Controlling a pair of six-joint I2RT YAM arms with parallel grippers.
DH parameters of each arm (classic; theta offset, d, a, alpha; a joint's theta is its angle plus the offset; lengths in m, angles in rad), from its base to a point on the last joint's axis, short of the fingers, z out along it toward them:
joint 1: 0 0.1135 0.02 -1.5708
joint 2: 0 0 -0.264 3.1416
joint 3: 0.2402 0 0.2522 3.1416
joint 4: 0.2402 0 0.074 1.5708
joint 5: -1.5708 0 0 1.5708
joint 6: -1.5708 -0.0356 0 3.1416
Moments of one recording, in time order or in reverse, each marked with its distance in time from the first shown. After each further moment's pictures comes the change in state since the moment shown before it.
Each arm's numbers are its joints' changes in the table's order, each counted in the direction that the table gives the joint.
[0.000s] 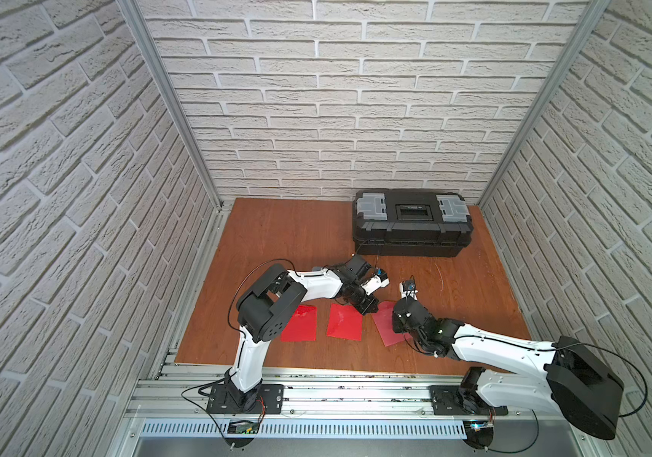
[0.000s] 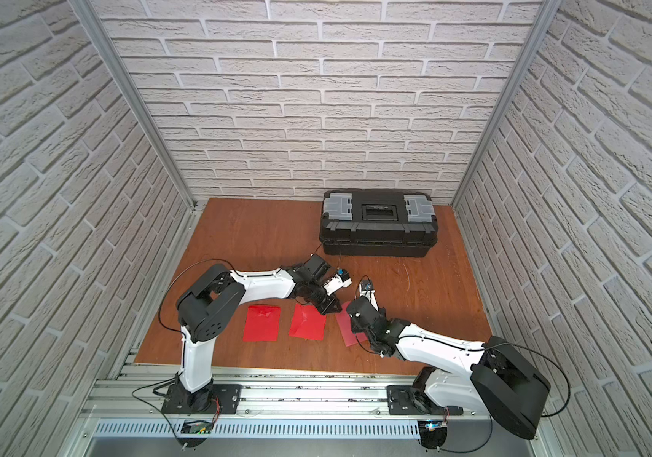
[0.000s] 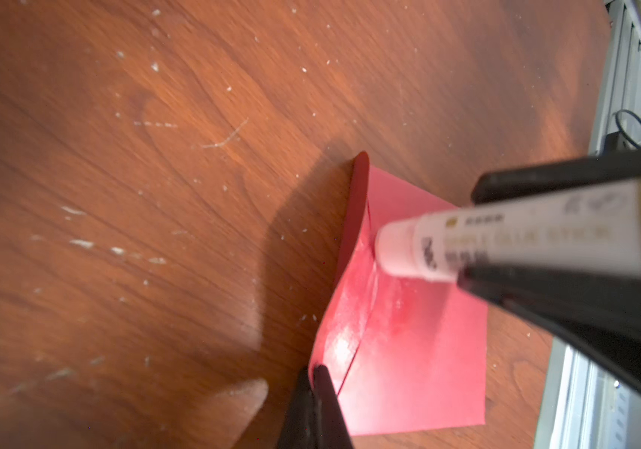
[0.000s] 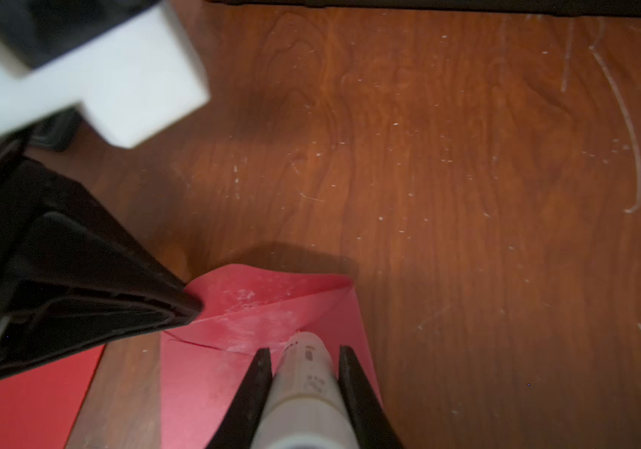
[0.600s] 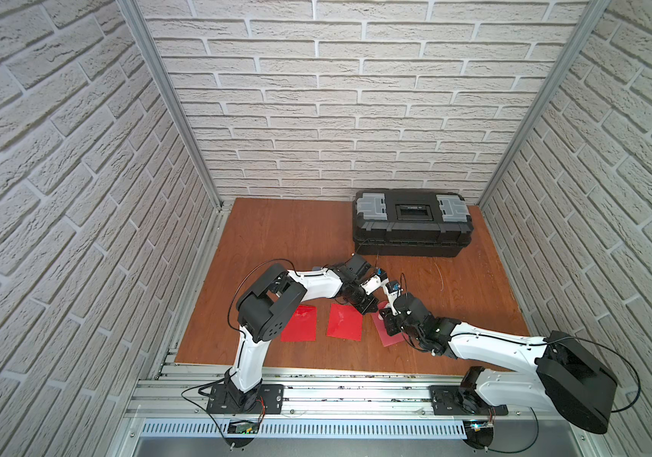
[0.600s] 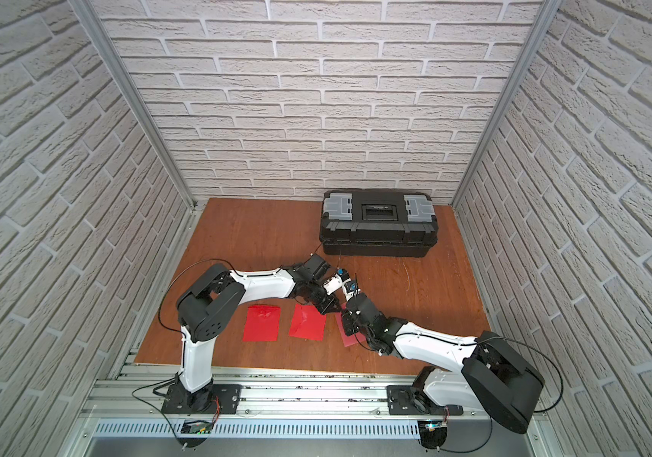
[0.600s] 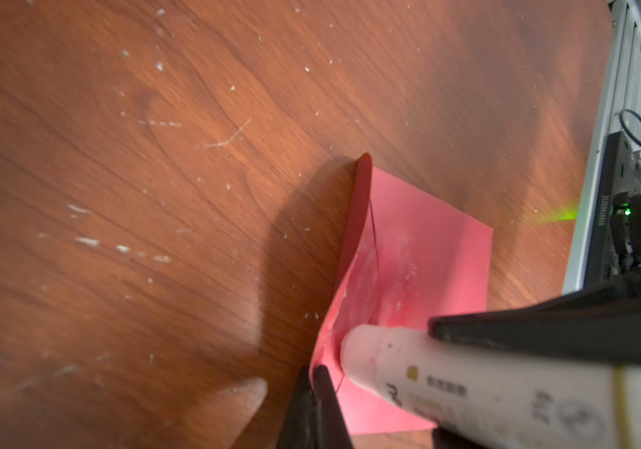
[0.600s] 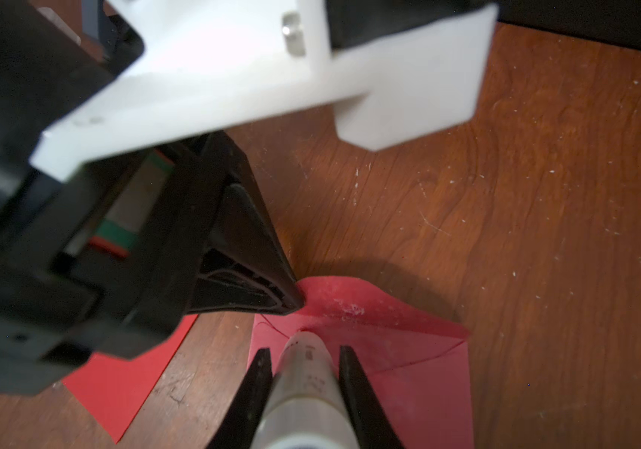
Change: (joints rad) left arm 0.000 0.000 0.004 0.009 0.002 -0.001; right arm -0.008 0.050 -0.005 -0.167 0.240 0.216
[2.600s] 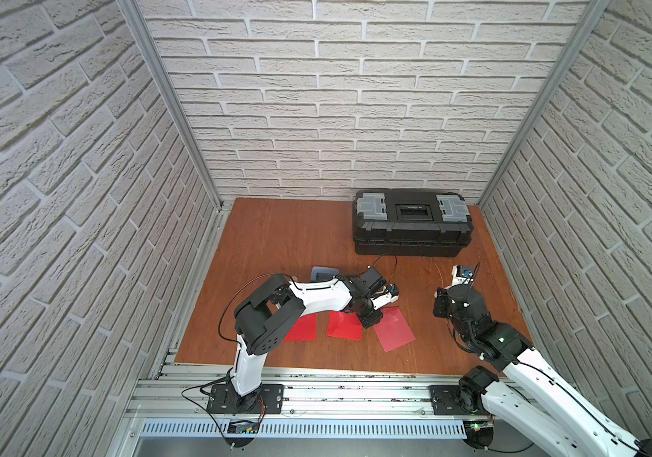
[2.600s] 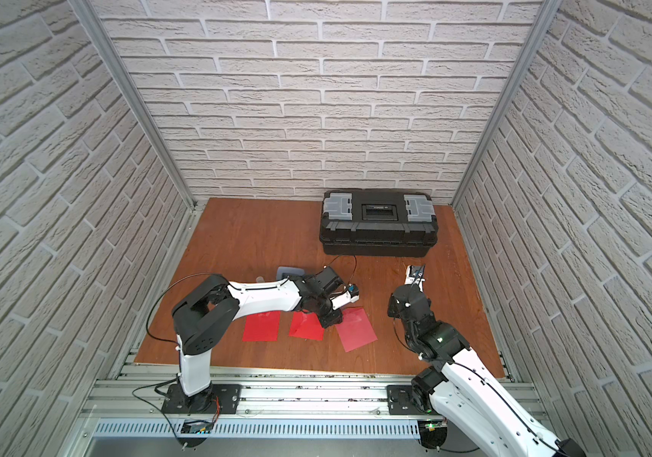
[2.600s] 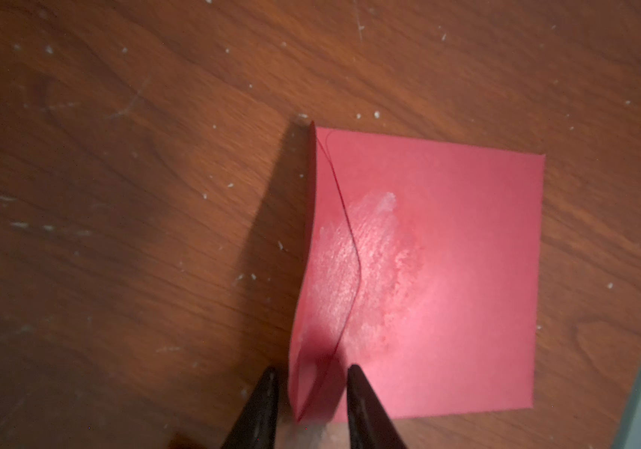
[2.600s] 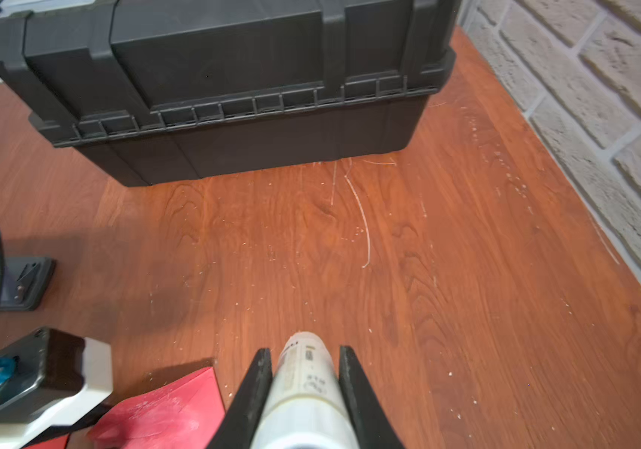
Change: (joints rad) left arm -0.149 -0.074 -0.005 0.116 0.294 -0.129; right arm -0.305 -0.548 0.145 0.568 -0.243 -0.054
